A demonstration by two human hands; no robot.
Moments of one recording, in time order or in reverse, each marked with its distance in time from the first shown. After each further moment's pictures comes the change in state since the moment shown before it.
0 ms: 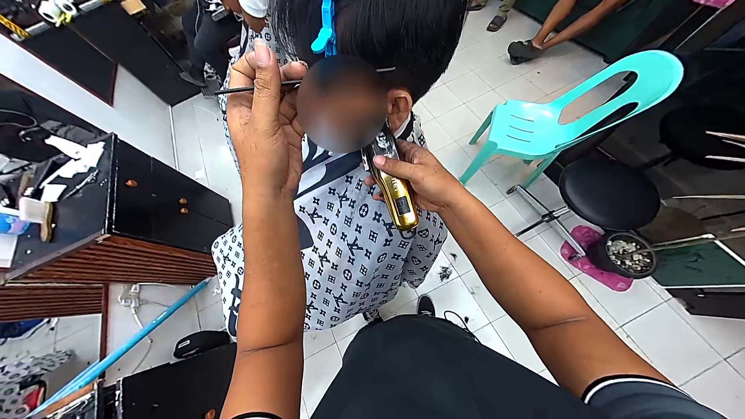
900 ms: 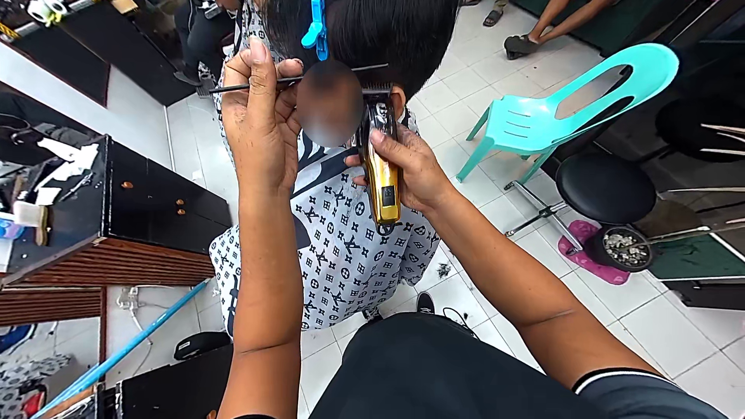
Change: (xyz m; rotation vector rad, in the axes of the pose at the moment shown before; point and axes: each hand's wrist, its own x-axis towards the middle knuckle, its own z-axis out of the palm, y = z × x) left_hand 0.000 -0.004 0.002 0.003 -0.004 -0.010; right_hand -0.003 -0.005 0.023 0.217 0.008 -0.173
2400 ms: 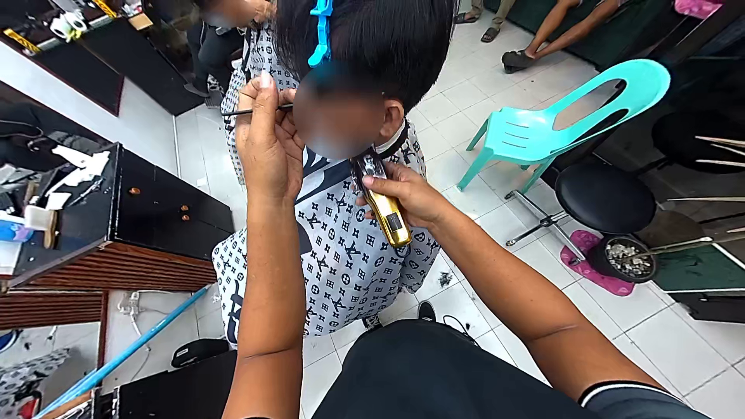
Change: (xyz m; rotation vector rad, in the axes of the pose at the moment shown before) left_hand -0.004 -0.002 -0.003 -0.037 0.035 -0.039; right_hand -0.010 0.010 -0.014 -0.139 -0.009 0.232
